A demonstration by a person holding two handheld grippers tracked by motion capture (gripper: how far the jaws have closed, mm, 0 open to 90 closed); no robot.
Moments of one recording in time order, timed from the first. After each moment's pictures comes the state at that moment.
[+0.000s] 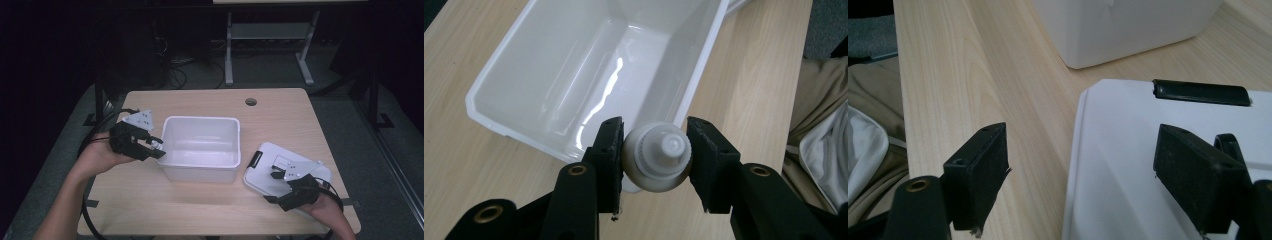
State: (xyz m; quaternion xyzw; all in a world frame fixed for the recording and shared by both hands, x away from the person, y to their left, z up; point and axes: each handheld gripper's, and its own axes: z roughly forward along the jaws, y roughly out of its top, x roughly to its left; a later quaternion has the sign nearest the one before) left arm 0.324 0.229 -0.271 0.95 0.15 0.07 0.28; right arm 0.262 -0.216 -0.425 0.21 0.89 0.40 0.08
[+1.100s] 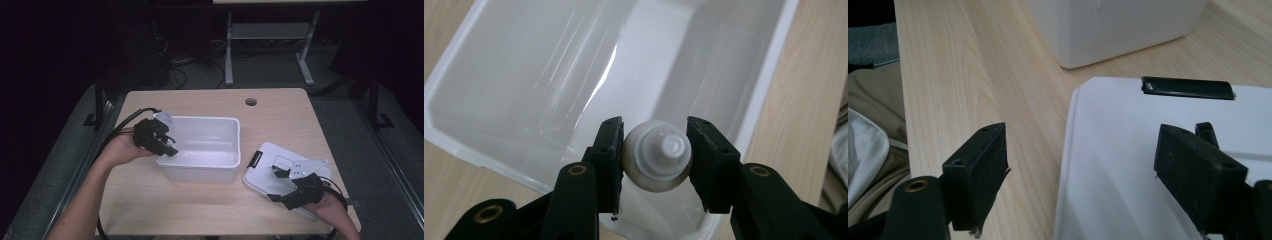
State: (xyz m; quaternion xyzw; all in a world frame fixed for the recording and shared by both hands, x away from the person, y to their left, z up) left arm 0.367 0.196 -0.313 0.96 0.16 0.04 0.22; right arm 0.263 -0.227 -0.423 0.22 0.88 0.41 0.08
